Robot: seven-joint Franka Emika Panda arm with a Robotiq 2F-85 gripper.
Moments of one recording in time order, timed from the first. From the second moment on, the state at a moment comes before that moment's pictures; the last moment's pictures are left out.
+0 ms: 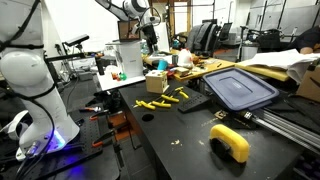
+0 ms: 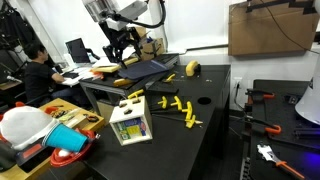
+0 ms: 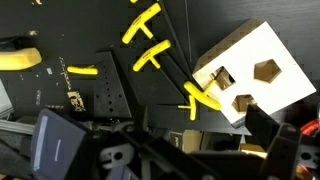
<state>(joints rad) 0.26 0.29 0.14 -1.68 -0.34 1.90 0.61</state>
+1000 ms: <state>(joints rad) 0.26 0.32 0.14 -1.67 -0.31 1.90 0.55</state>
